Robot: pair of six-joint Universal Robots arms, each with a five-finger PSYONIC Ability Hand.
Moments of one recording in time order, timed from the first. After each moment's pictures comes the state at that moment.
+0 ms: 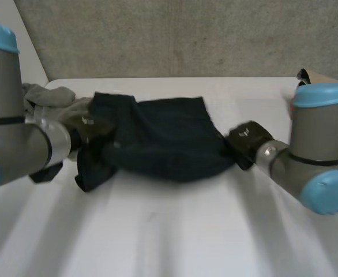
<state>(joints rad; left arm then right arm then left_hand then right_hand) 4.31 -1.96 -1.21 2.54 -1.47 3.55 1.98 -1.01 1.31 0.20 1.43 2.48 1.16 1.20 1.19 1.20 0.98 1.10 1.18 1.18 1.19 1.01</state>
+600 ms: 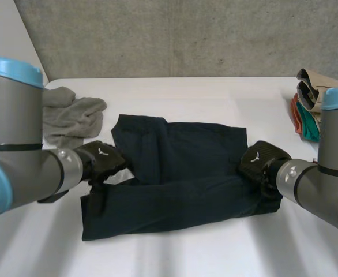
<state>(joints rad) 4.29 -2.01 -1.30 2.57 -1.42 3.76 1.96 -1.19 1.48 0.34 1.43 2.19 0.19 0.20 0.21 0.20 0.05 1.11 1.18 1.18 1.19 1.02</state>
